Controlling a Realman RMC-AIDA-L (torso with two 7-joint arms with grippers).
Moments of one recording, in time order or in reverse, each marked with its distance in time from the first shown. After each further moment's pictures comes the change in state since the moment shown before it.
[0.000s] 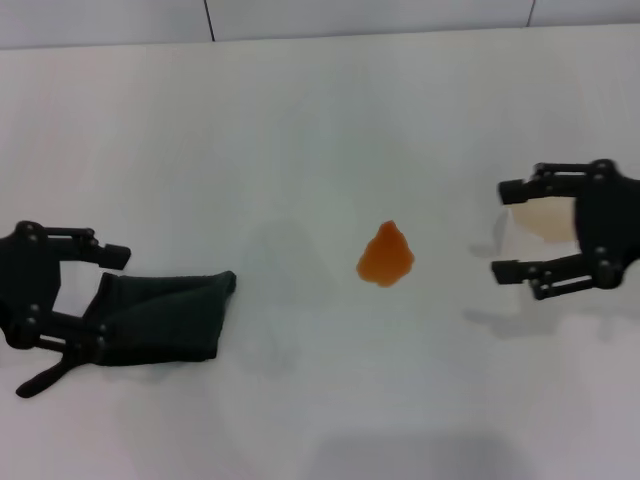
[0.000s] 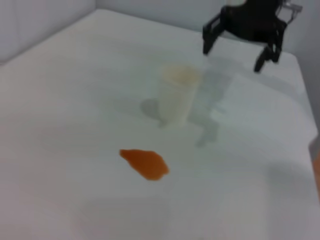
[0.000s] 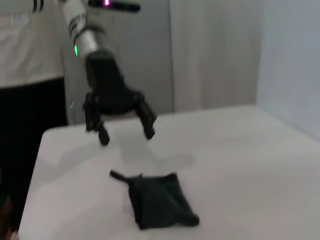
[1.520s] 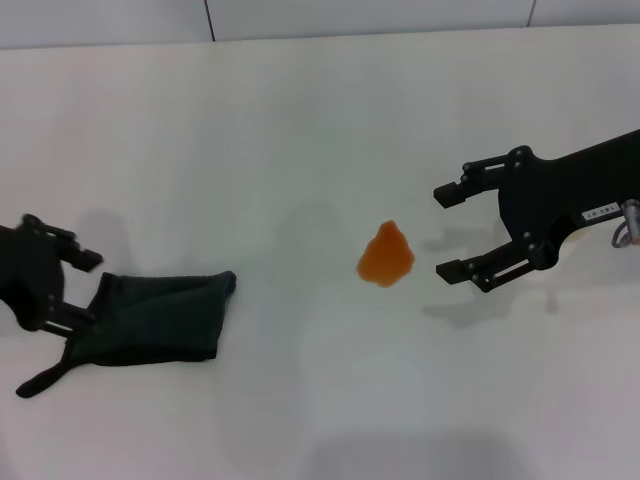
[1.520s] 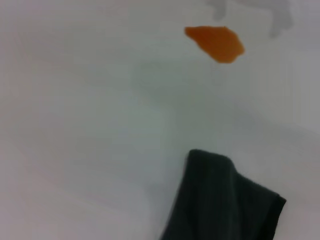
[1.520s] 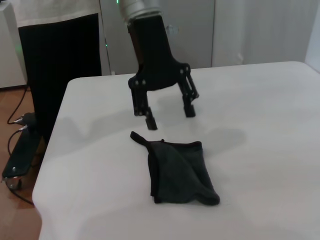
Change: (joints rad) left arm -0.083 -0.120 0.098 0.234 0.463 -0.116 -0.117; right arm 0.201 0.002 -0.104 -0.007 -0.178 0.022 0.134
